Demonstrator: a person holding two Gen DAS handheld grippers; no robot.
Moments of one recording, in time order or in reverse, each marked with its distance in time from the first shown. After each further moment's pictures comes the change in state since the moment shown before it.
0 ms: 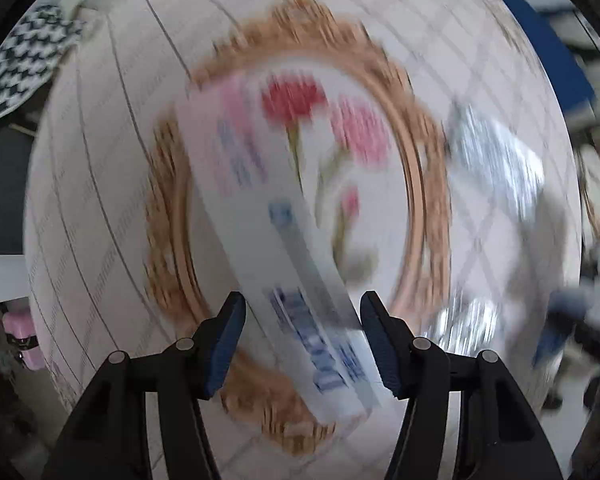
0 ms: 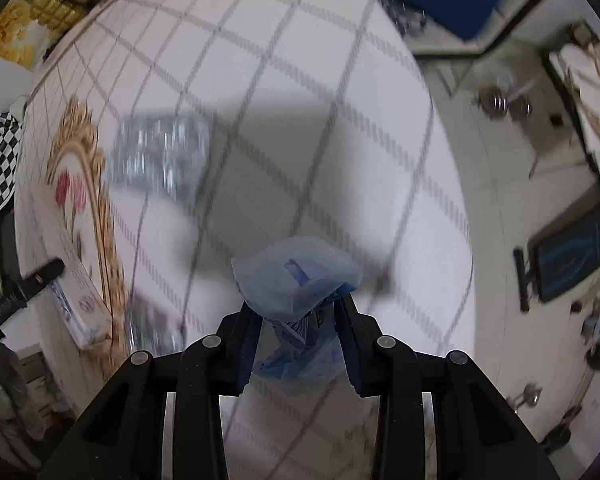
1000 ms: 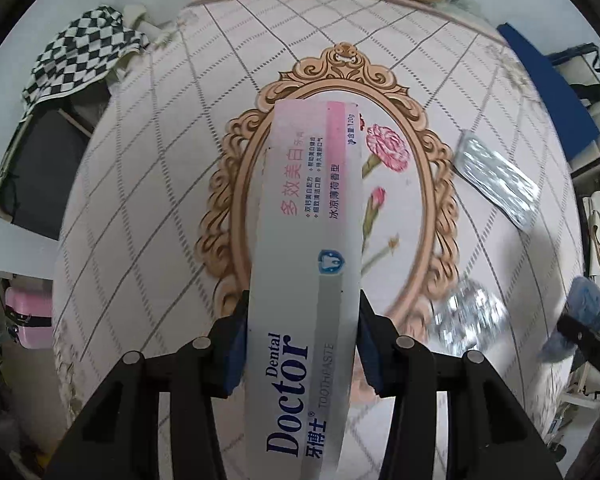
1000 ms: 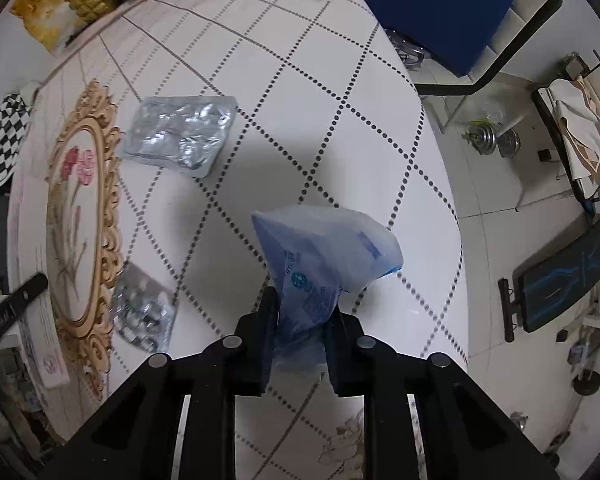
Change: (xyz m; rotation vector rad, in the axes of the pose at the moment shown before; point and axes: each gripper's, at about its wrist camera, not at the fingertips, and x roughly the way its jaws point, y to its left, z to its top) left arm -0.052 -0.020 -0.072 -0.123 -0.243 0.083; right arm -0.017 0.019 -0.042 -0.073 -0.169 -0.061
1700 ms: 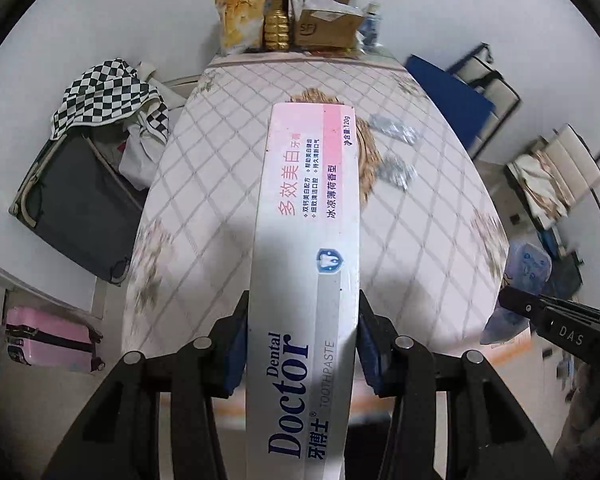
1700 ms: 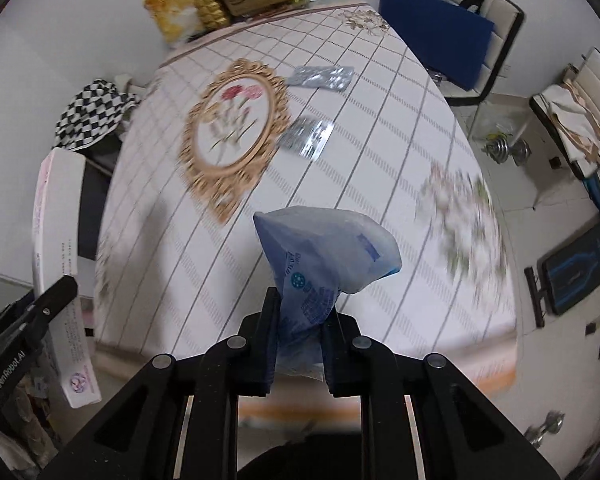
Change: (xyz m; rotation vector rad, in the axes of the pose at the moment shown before) left arm -0.147 0.133 -0.197 0.171 -0.226 -0.149; right arm -0.148 0.085 -0.291 -0.041 -0.205 0.135
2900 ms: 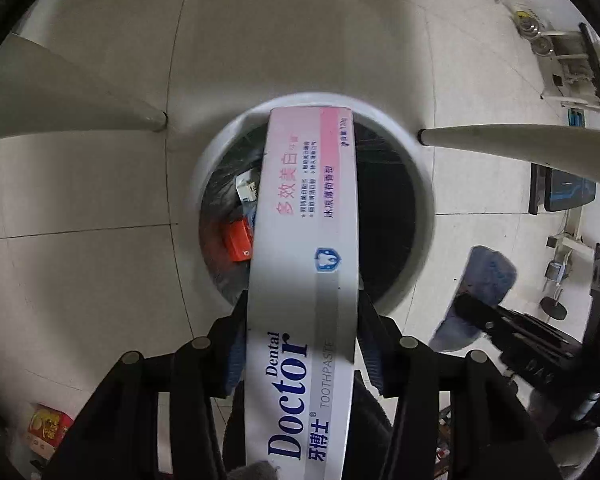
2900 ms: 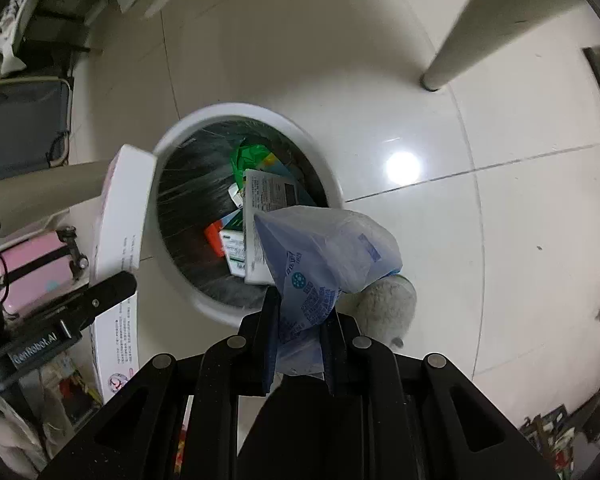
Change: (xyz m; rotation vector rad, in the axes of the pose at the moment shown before) left arm 0.479 0.013 -0.309 -0.122 0.770 -0.181; right arm 0.445 -0.109 -0.367 0.211 0.567 0.001
